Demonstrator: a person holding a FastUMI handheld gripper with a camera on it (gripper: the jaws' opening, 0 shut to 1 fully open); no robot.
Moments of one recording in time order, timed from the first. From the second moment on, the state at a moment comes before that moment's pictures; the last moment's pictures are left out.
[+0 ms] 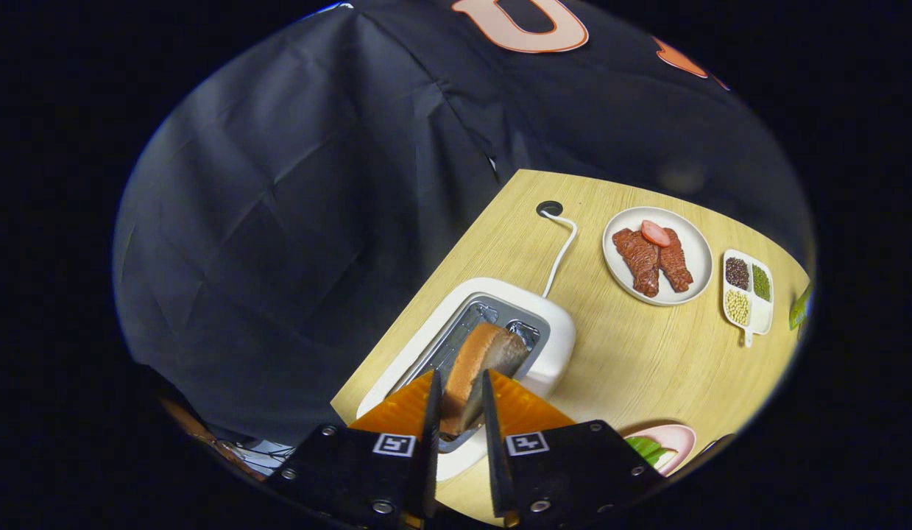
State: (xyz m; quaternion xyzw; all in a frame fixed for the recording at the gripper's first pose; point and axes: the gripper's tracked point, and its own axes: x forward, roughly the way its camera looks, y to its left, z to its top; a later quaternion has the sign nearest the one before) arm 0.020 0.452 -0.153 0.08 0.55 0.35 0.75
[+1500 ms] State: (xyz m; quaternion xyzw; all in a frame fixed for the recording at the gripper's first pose) arm -0.034 0.282 -0.104 0.19 0.44 0.34 0.81
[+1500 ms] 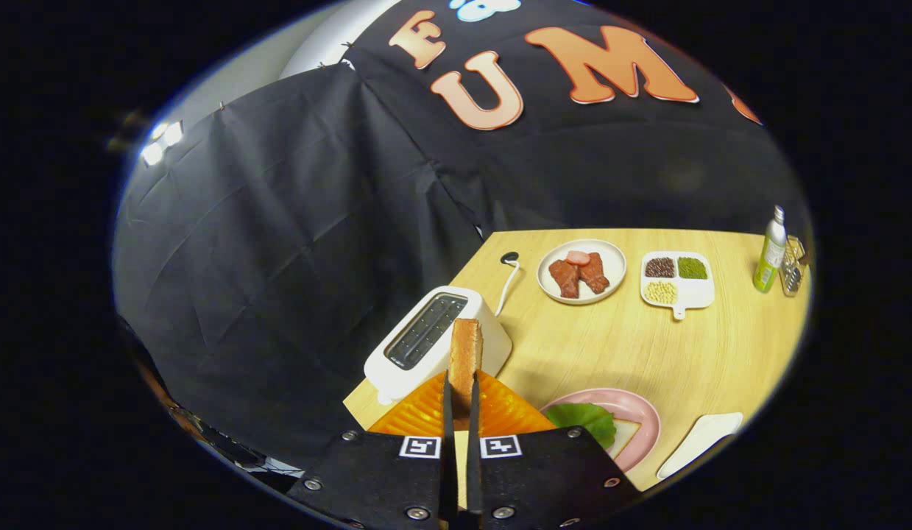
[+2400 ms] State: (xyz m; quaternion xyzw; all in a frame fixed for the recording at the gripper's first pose) arm -0.080 0.213 -0.202 0.22 0.49 0.29 0.79
